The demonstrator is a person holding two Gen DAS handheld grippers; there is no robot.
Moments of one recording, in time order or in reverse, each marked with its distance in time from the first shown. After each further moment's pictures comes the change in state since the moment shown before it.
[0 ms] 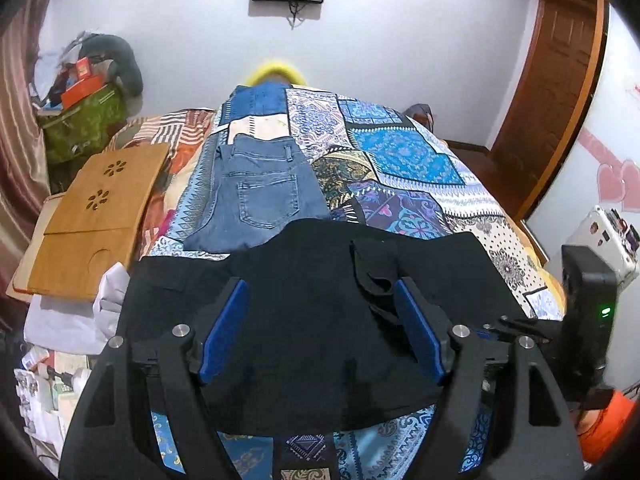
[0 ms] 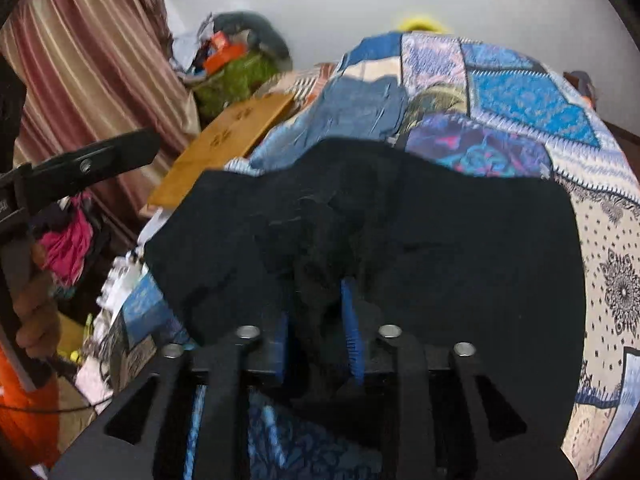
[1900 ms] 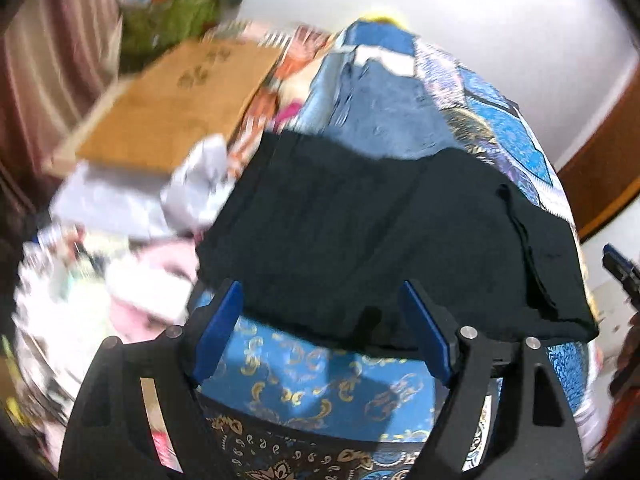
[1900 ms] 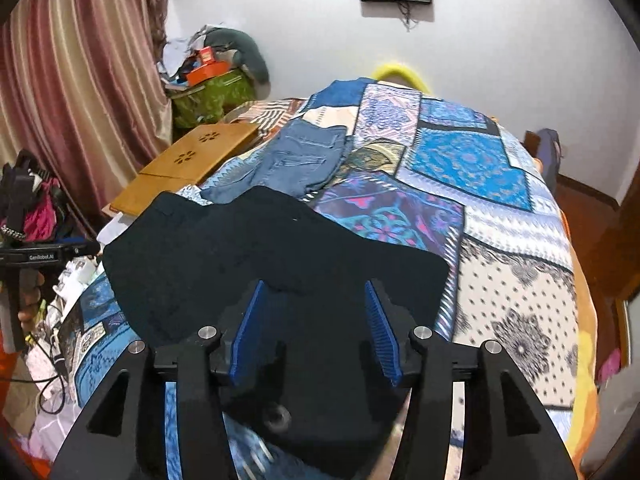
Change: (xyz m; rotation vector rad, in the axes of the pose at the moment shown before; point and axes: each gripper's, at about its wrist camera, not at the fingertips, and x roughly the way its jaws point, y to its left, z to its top) left arm 0.006 0.142 -0.091 -0.362 0.208 0.147; right arm -0.054 -0.030 0.019 -0.138 -0.103 -0.186
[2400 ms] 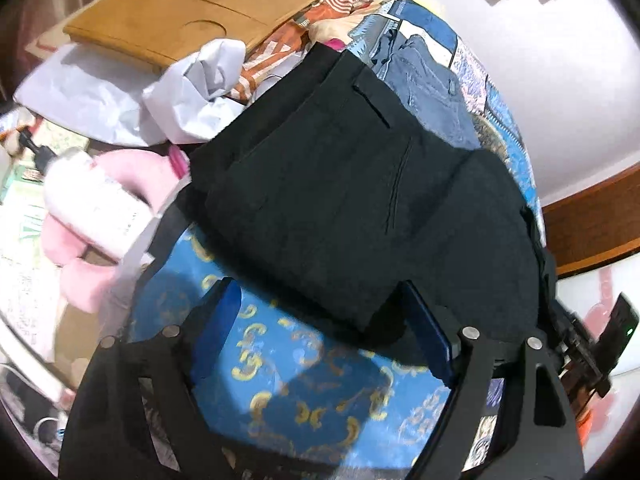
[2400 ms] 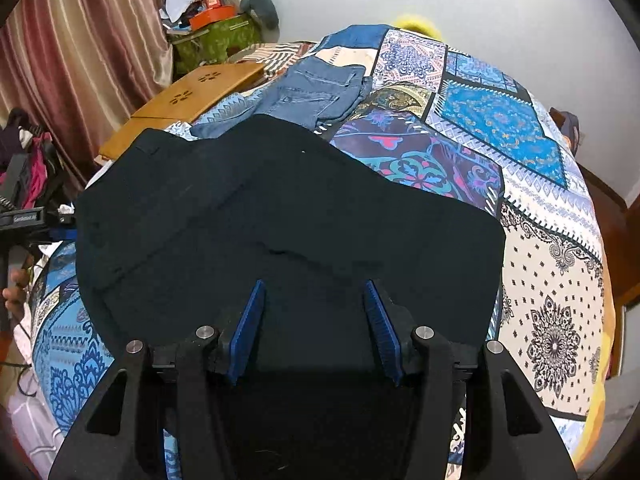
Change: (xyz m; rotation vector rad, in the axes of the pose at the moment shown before) left arm 0.056 0.052 -0.020 -0.269 0.117 -0.200; right arm 0.058 0.005 -0.016 -0.052 0.182 0.007
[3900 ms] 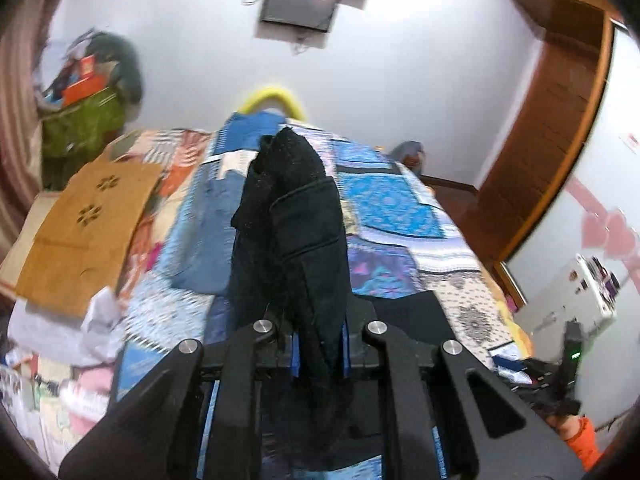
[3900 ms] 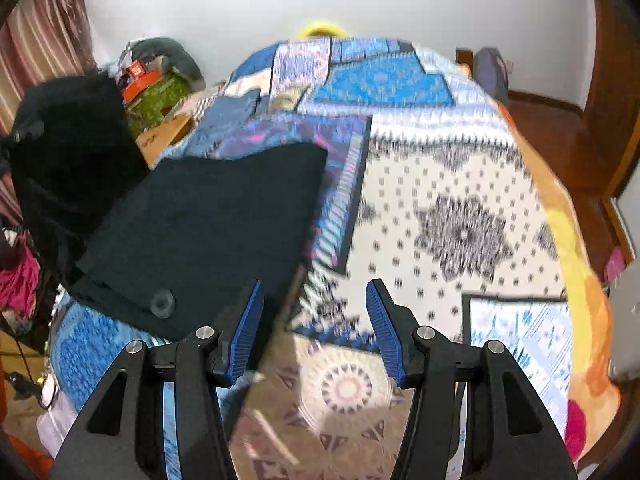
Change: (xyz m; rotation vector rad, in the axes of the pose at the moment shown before) left arm -0.090 -0.271 0.013 0.579 -0.325 -0.071; right arm -0.069 -0.087 -0.080 0.331 -0.073 -0.039
